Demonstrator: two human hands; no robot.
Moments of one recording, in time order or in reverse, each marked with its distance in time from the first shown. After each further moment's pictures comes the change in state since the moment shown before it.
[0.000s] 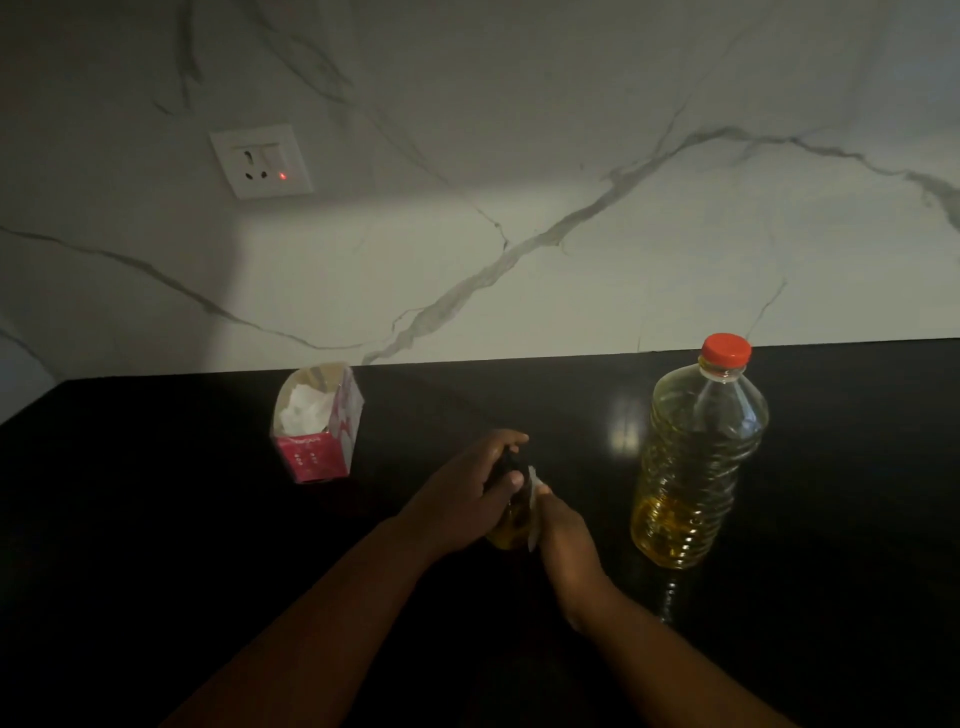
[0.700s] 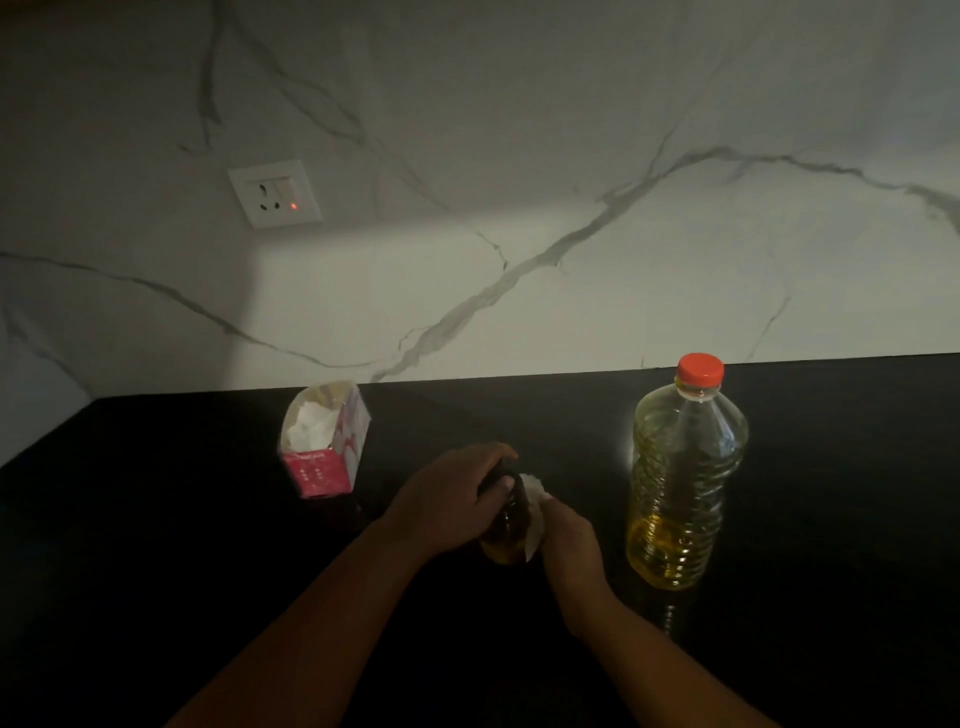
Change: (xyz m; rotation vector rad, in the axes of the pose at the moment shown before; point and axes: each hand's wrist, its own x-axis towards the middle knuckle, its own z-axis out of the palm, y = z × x) left_hand 0.004 0.019 -0.012 0.359 0.059 0.036; right_hand -0.006 -0.019 -0.012 0.098 0.050 -0.004
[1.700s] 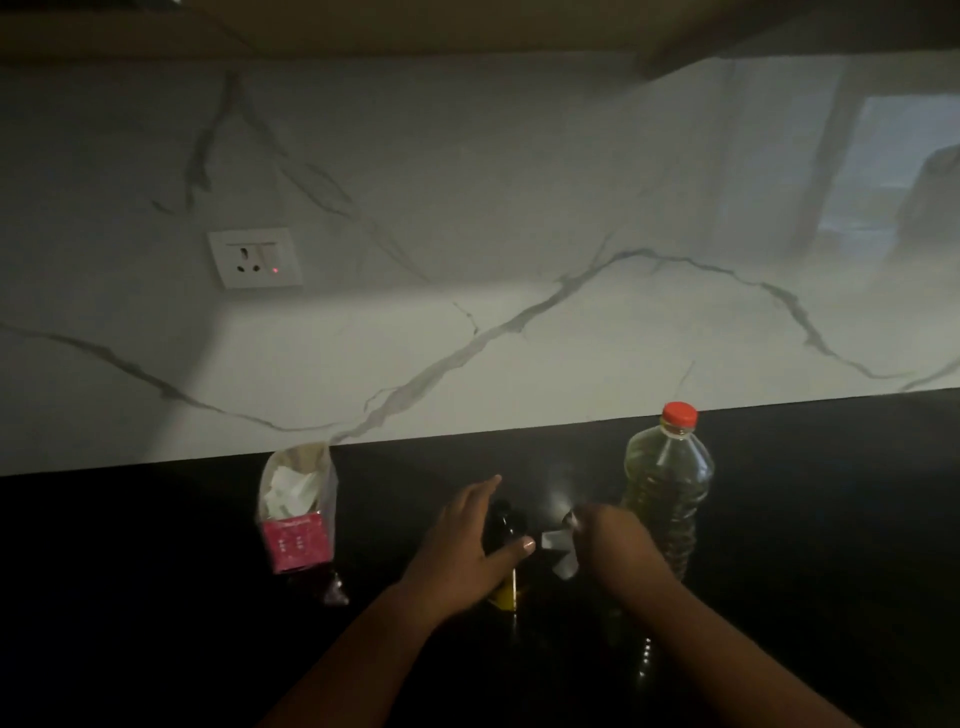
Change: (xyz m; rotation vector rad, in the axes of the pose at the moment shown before) left_hand -0.020 -0.017 -0.006 -0.303 -0.023 0.036; right_hand -0.018 -0.065 -0.007 -1.251 0.174 -0.113
